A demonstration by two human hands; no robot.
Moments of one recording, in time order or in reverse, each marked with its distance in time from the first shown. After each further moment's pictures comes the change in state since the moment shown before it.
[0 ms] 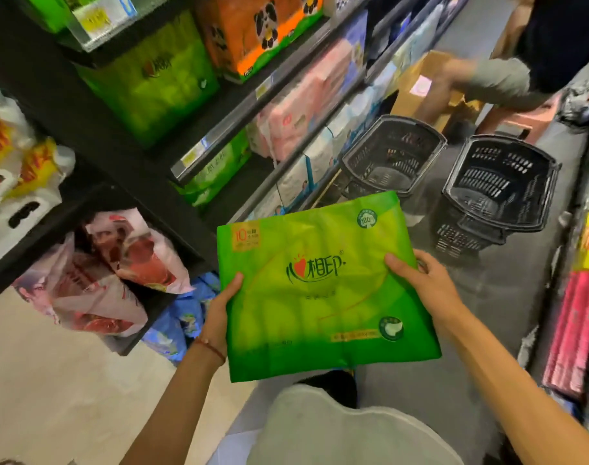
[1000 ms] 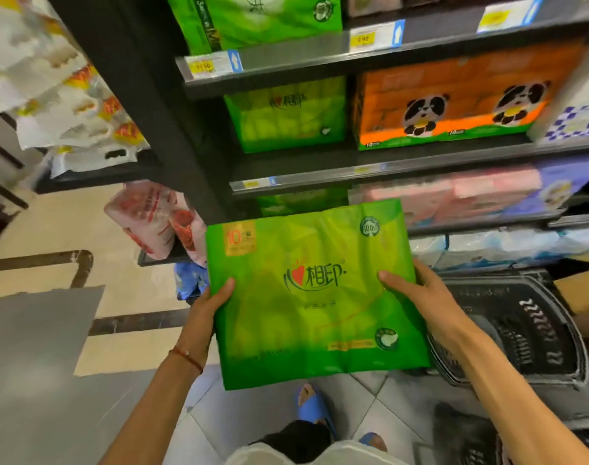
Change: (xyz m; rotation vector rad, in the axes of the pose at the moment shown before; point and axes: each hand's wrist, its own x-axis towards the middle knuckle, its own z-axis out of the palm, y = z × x) left_hand 0.090 0.040 0.240 -0.298 0.677 0.508; right_hand 0.370 -0.257 0.016 -0.456 -0.916 -0.019
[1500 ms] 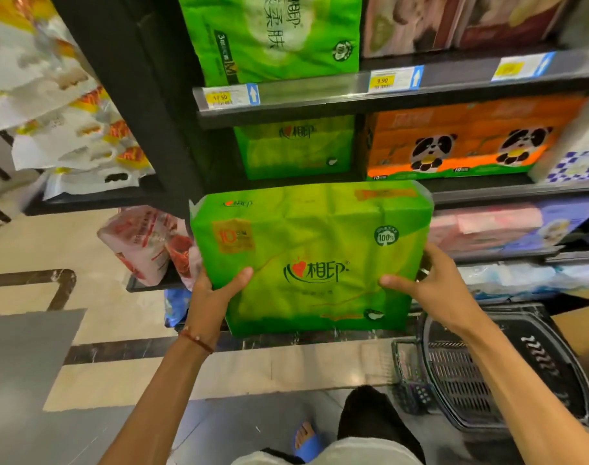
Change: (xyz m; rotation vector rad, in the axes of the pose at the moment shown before) left_hand 0.069 0.051 0.016 0.084 -0.036 0.352; right_hand 0.065 -0.055 0.011 -0.356 0.013 -0.422
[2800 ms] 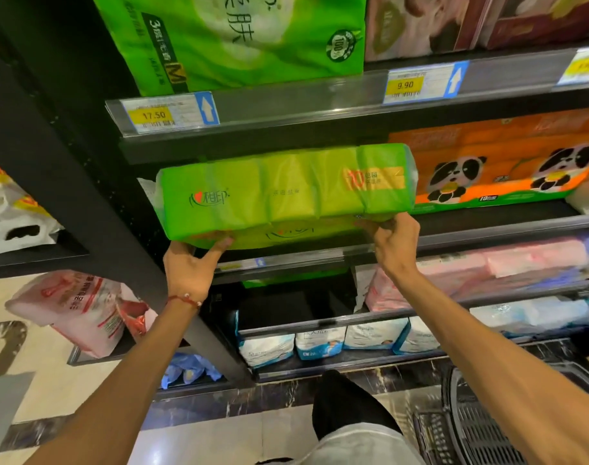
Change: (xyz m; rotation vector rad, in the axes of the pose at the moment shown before) left_hand 0.259 -0.029 0.032 0.414 0.254 0.440; right_hand 0.265 0.065 0.060 0.017 0.435 -0.236
